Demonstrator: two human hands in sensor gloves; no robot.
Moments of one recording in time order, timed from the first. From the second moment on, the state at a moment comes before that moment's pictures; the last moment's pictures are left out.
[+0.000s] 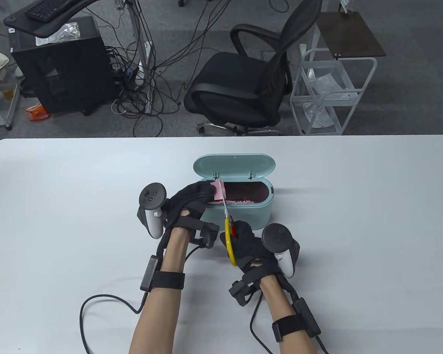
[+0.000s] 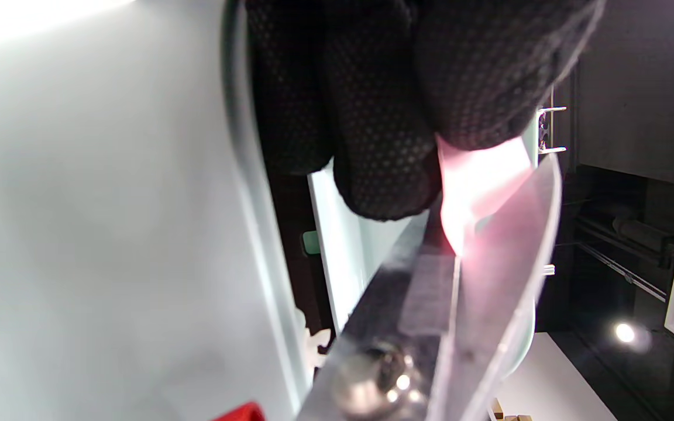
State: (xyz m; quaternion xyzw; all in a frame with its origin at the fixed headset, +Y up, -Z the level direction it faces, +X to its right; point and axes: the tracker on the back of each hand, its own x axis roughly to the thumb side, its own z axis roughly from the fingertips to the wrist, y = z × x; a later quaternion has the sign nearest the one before) left_hand -0.155 -0.725 -0.419 -0.03 0.06 0.66 0.74; right_hand 0.082 -0.766 -0.336 0.05 0.09 0.83 0.55
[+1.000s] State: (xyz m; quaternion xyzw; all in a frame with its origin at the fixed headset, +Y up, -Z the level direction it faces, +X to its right) left_hand -0.153 -0.720 -0.420 -0.03 0.04 0.63 0.78; right_hand 0.084 -0.764 -0.345 0.02 0.09 0.81 0.57
